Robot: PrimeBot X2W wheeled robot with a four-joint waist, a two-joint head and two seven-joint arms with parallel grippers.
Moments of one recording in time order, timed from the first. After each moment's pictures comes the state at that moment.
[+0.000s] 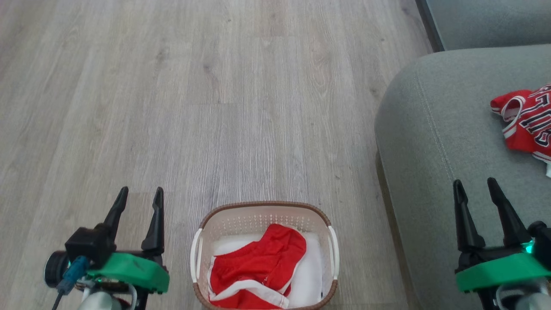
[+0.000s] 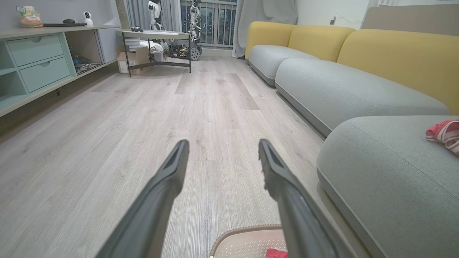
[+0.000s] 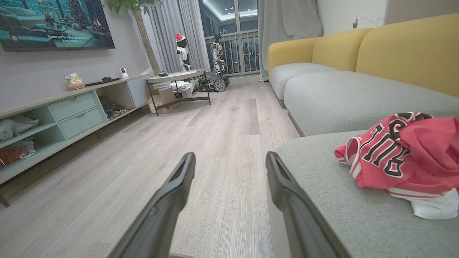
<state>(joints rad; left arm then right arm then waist) -0.01 0.28 -0.30 0.13 -0.40 0.11 -0.25 0.11 -0.18 -0.03 -0.02 0.34 0.13 -0.22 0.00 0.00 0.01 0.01</state>
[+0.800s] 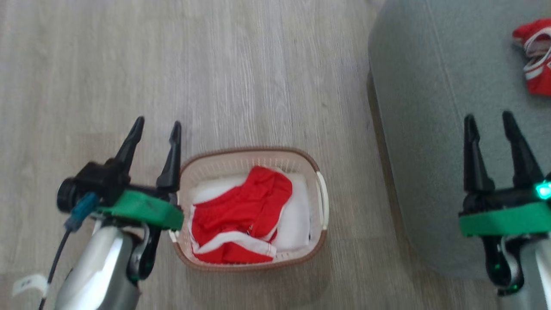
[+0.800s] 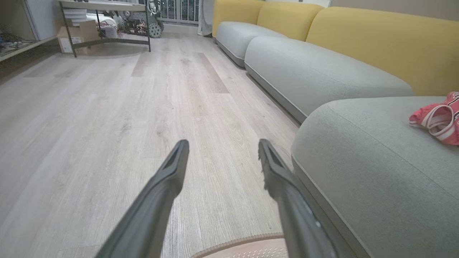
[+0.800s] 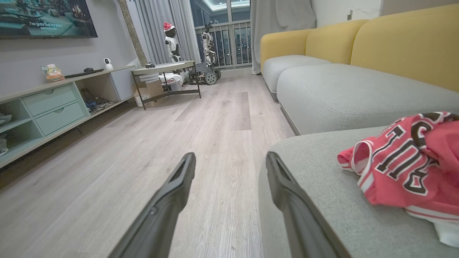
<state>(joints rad) -0.27 0.24 -0.33 0.19 -0.37 0.03 -0.25 -0.08 -0.18 -0.03 -0.05 0.33 0.13 -0.24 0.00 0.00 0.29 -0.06</state>
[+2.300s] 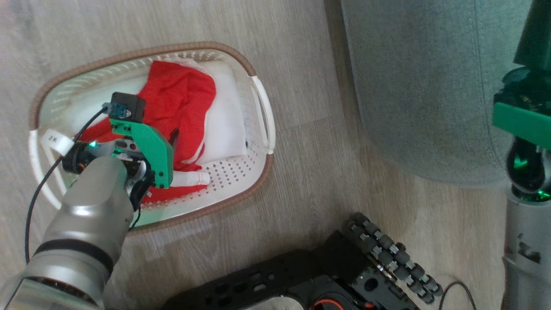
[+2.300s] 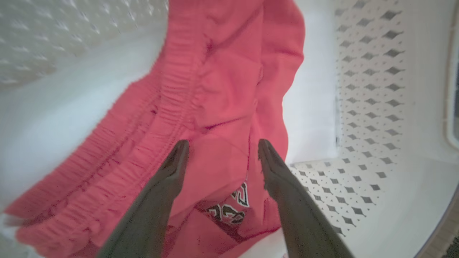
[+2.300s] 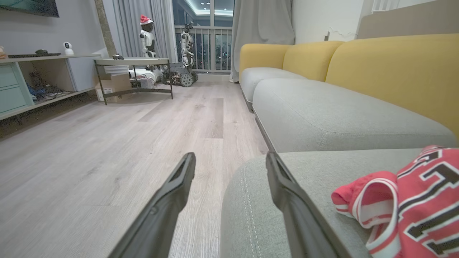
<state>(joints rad) -0.87 0.17 -0.63 1.17 -0.52 -0.12 0.05 -0.51 -0.10 -0.04 -0.24 0.30 0.13 -0.26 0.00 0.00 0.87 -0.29</state>
